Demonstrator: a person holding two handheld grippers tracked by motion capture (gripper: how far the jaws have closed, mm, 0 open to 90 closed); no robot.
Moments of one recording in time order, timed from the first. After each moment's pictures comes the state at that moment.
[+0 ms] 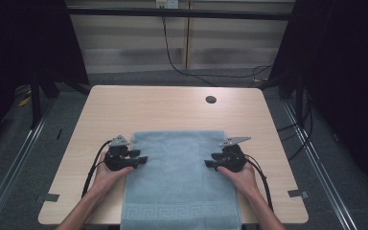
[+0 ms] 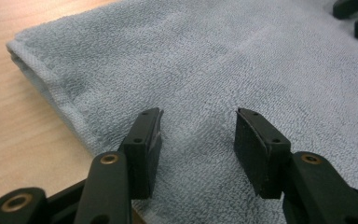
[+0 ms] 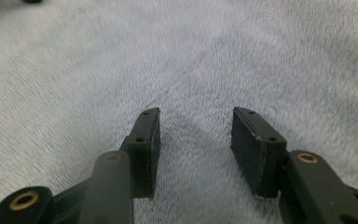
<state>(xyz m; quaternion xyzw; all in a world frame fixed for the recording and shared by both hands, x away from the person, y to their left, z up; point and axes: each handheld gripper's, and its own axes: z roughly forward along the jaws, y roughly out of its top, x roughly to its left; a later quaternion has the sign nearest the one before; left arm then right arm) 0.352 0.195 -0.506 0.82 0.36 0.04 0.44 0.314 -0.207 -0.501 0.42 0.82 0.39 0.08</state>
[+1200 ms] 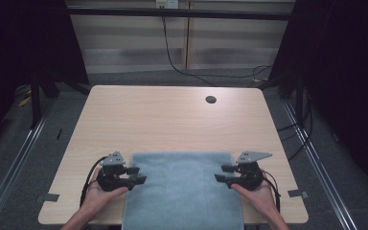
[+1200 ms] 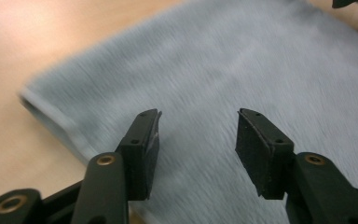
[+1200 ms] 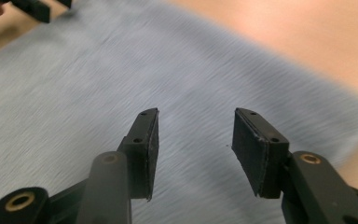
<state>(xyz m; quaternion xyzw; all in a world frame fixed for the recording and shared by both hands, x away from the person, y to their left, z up) 0.297 0.199 -0.479 0.84 0.31 0.02 0.44 0.254 -0.233 -0.469 0.39 0.81 0.43 0.09</state>
